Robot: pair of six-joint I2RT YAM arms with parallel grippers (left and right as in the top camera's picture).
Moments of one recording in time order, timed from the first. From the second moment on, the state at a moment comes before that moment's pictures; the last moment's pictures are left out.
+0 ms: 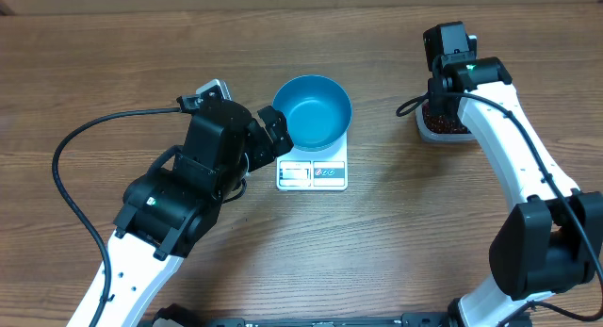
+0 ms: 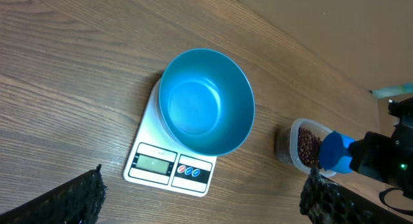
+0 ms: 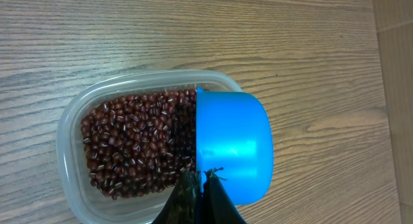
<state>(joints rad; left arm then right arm) -0.51 1.17 1.26 -0.81 -0.12 -0.89 0.15 1.81 1.53 -0.93 0.54 0.12</state>
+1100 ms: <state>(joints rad) -0.51 1.17 1.26 -0.81 -0.12 -0.89 0.15 1.86 1.53 -0.93 0.48 0.15</state>
